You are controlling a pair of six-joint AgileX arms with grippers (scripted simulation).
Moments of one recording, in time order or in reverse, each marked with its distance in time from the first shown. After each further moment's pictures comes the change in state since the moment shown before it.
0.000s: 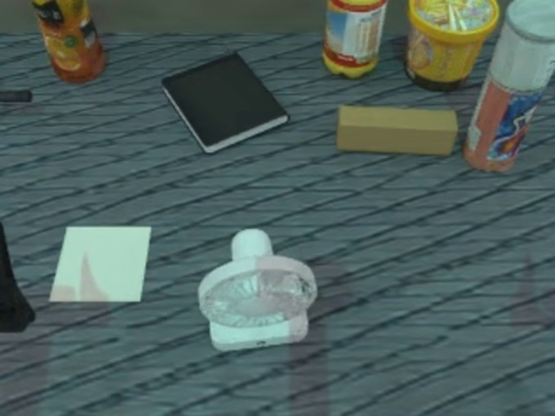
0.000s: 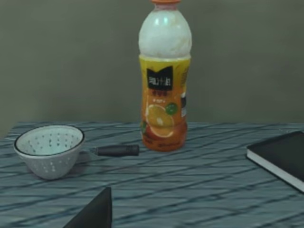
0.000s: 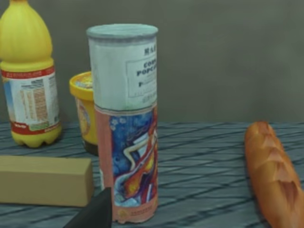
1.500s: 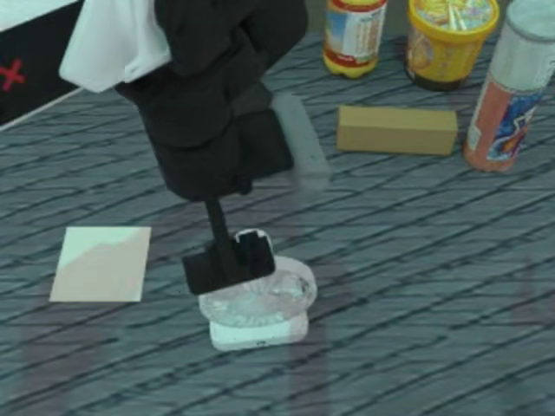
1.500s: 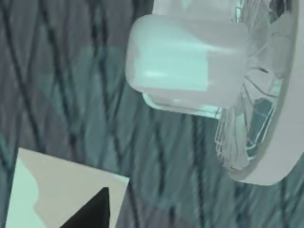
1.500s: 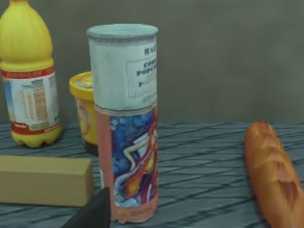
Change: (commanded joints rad) left arm -0.723 1.735 1.594 -1.339 0.002 0.603; right arm 0.000 0.000 0.000 0.000 0.000 0.000
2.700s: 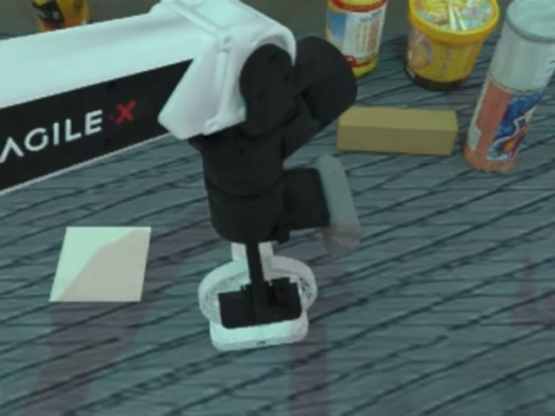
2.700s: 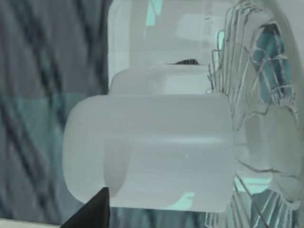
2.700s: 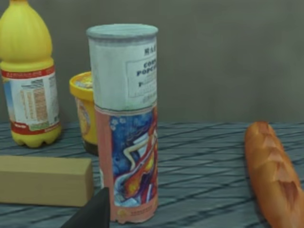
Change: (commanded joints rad) left arm -0.058 0.131 -0.061 0.101 0.000 0.053; right arm 0.000 0.000 0.000 0.000 0.000 0.000
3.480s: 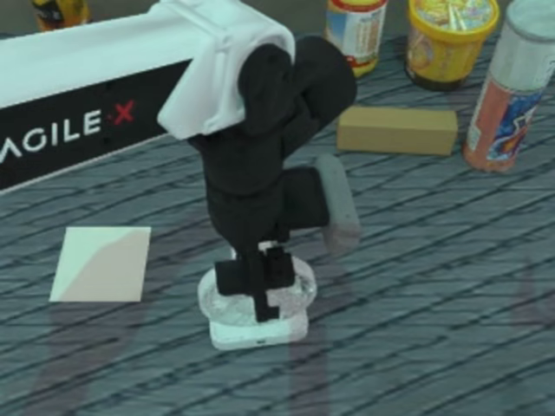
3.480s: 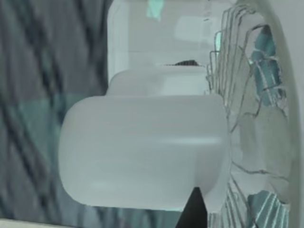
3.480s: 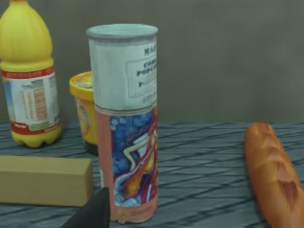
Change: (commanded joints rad) left arm 0.000 0.000 0.000 0.000 0.000 0.000; right arm 0.000 0.000 0.000 0.000 0.000 0.000
